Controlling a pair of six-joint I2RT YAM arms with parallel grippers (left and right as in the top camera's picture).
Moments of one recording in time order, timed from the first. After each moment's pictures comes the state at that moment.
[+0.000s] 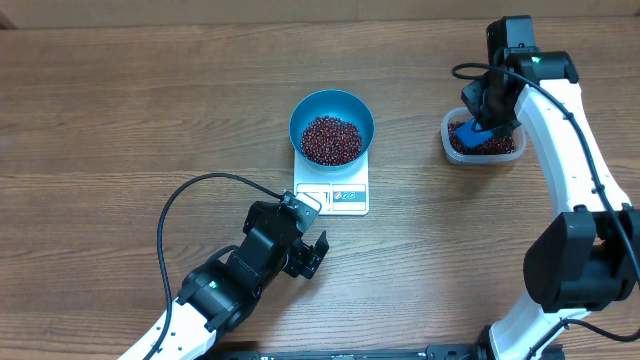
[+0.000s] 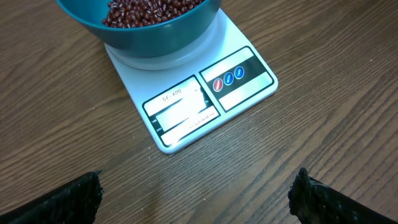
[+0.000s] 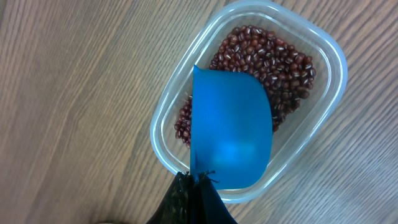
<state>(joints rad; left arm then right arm) -0.71 0.99 0.55 -0.32 -0.15 -0.07 0.03 1.88 1.70 -1.08 0.13 1.03</state>
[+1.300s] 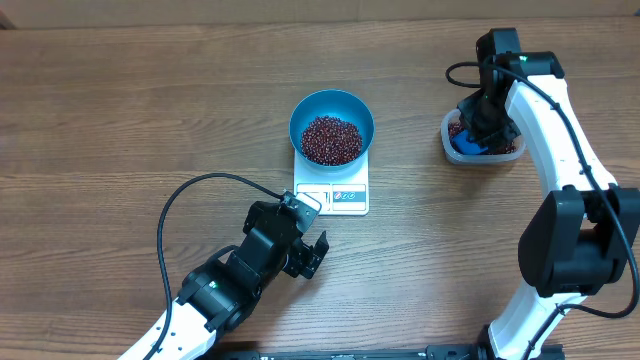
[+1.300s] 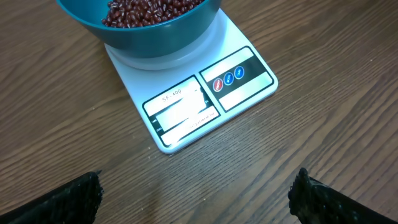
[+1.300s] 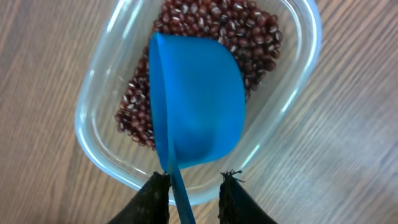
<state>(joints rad) -0.71 0.99 0.55 -0.32 -0.15 -0.07 0.03 1.96 1.70 -1.19 0.13 1.06</state>
